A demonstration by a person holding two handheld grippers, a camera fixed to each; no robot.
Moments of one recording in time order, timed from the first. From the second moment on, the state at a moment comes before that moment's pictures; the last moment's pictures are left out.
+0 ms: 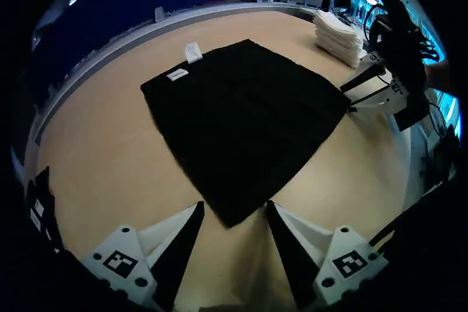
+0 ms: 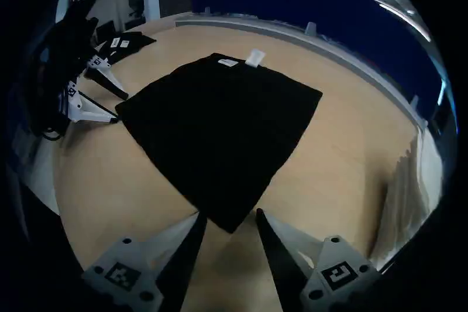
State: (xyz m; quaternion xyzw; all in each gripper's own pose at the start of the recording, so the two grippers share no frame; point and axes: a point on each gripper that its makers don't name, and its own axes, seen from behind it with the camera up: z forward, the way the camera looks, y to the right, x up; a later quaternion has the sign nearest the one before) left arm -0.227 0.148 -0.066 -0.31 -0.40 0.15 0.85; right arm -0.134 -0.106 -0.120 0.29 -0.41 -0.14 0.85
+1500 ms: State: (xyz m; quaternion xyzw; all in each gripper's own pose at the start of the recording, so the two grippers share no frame) left arm -0.212 0.155 -0.069 -0.30 -0.41 0.12 0.85; right arm -0.116 -0.108 -0.116 0.29 -0.41 -0.12 0.86
